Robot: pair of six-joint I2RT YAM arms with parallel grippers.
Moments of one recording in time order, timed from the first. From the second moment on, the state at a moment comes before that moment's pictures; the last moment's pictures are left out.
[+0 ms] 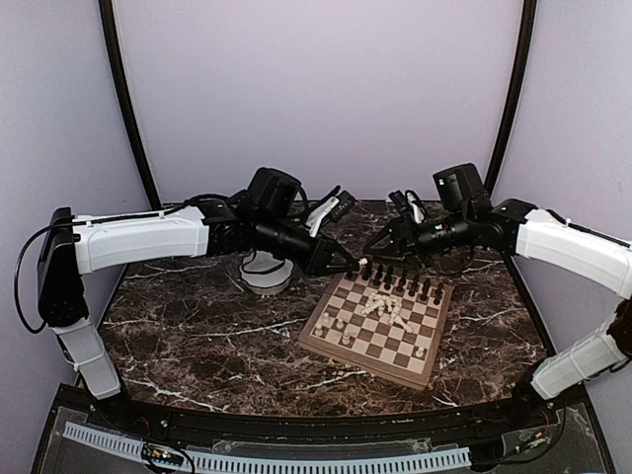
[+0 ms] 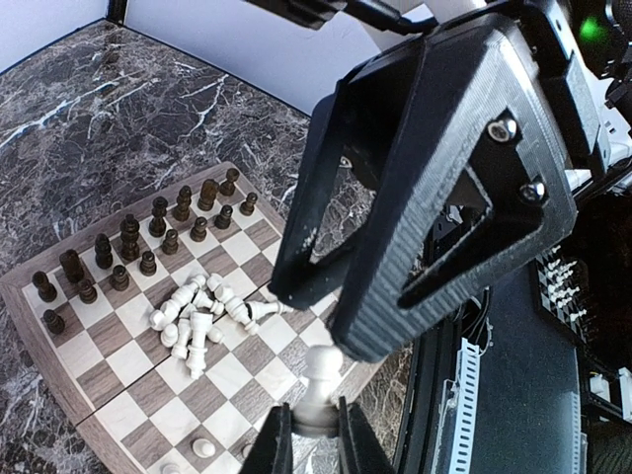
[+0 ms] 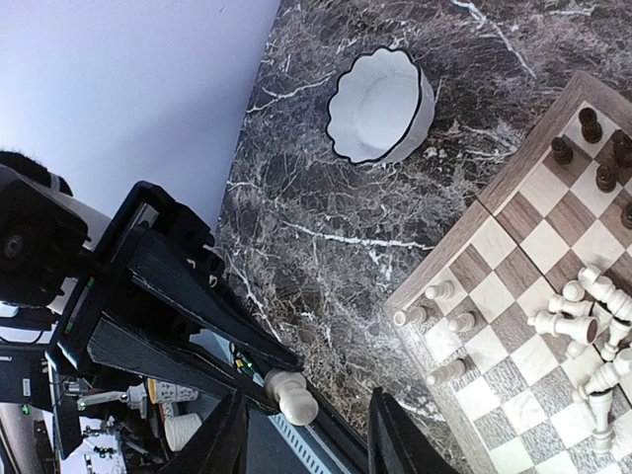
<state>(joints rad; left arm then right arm) -0.89 1.76 1.44 -0.26 0.54 -0.19 0.63 1.35 1.11 -0.42 -0.61 0.73</state>
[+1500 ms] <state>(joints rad) -0.92 1.77 1.44 -0.20 0.57 -0.22 0.59 1.30 0.95 -0.17 -0.77 0.89</state>
